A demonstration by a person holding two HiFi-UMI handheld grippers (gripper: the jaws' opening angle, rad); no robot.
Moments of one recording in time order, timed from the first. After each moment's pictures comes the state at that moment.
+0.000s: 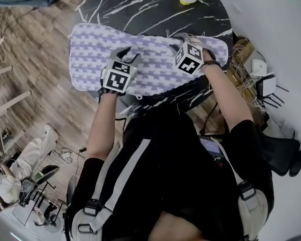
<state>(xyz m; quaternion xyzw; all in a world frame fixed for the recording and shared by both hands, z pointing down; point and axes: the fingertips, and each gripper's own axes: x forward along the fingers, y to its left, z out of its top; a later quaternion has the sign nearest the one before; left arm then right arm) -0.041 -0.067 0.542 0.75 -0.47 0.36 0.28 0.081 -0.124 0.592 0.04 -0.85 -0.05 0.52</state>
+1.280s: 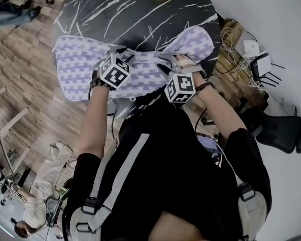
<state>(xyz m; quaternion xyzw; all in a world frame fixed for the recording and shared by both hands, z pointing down) 0.005 -0.071 0.592 0.80 -0.29 0.48 0.21 0.105 -0.024 0.579 0.04 -0.86 -0.14 0.48</state>
